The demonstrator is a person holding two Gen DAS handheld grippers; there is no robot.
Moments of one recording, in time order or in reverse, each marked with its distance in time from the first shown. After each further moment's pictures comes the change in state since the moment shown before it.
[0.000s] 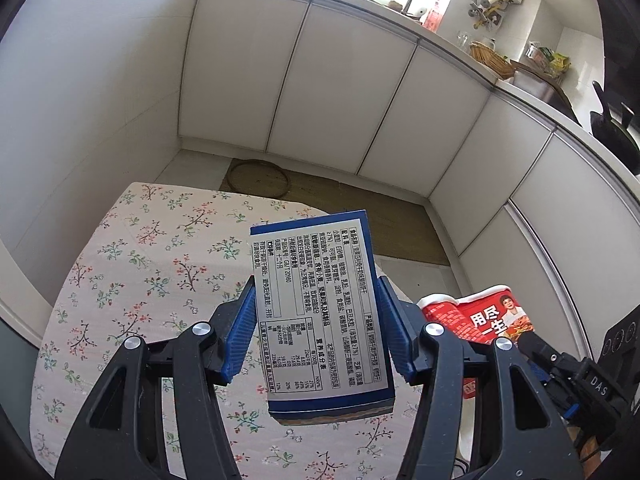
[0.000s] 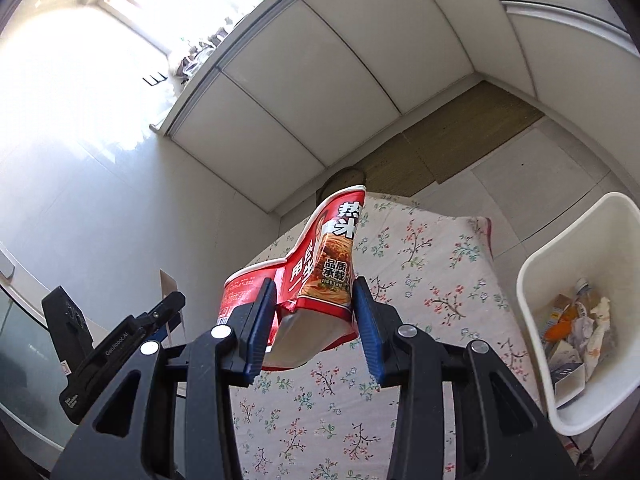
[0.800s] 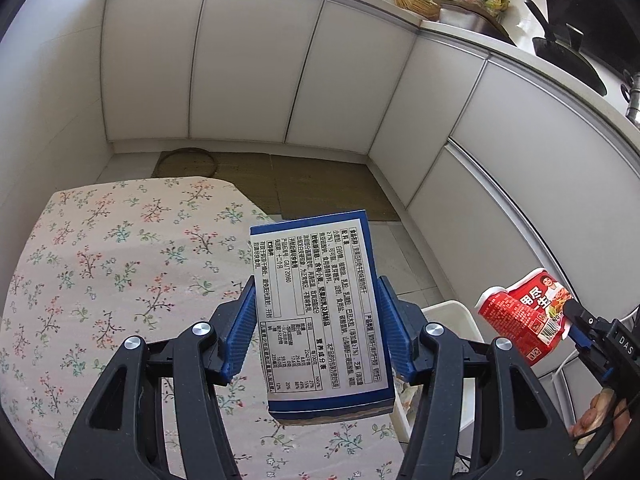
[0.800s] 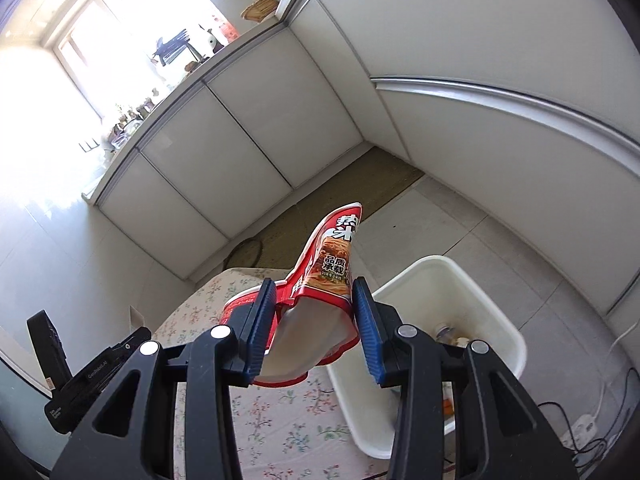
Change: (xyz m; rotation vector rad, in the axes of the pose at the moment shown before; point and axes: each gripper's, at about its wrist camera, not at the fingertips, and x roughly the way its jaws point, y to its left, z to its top) left arm 0.042 -0.127 -0.052 0.176 0.081 -0.127; right arm -0.137 -0.117 0.025 0.040 -0.231 -0.301
